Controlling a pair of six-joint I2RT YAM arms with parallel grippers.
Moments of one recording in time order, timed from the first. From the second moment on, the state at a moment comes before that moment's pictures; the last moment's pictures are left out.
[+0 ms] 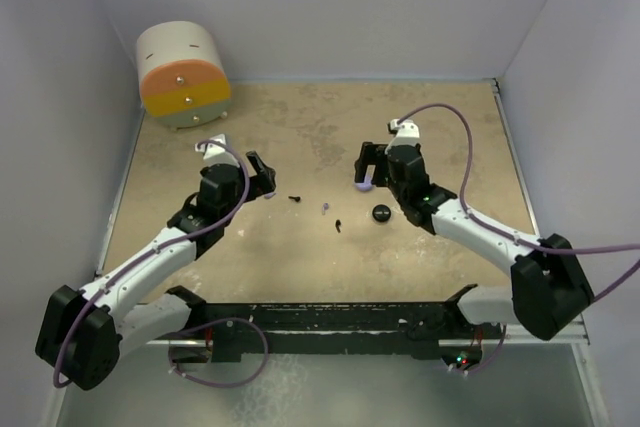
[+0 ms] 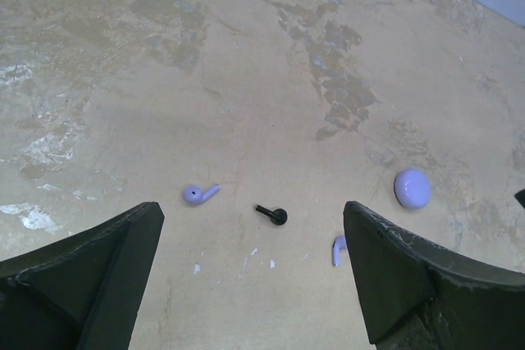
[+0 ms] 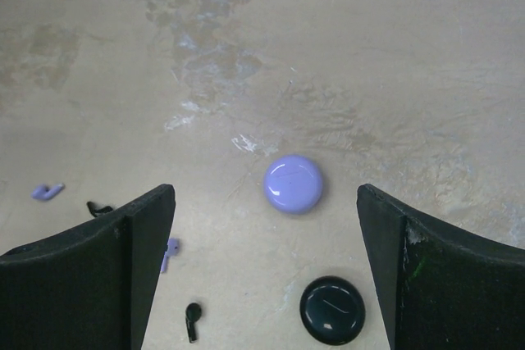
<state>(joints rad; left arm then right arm) -0.50 1.02 0.59 0.02 -0.33 -0.64 0.57 1.29 0.75 0.13 0.31 0.39</state>
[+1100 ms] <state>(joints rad) -0.53 1.05 0.59 0.02 -0.37 -0.62 0.59 1.78 0.98 -0.01 0.34 0.39</state>
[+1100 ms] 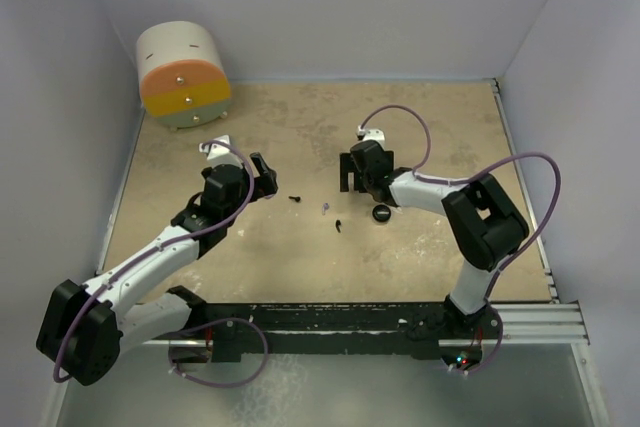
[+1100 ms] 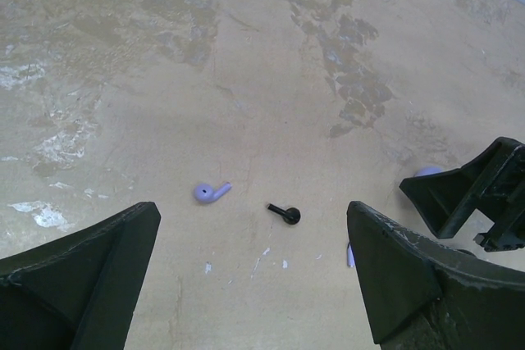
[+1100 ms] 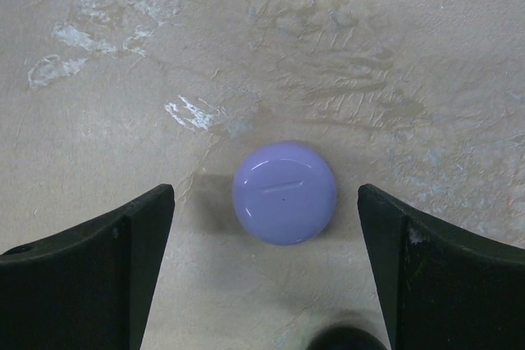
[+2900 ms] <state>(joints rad) -0.53 1.04 0.59 0.02 -0.40 -0.62 0.56 1.81 0.98 -0.01 0.34 0.35</state>
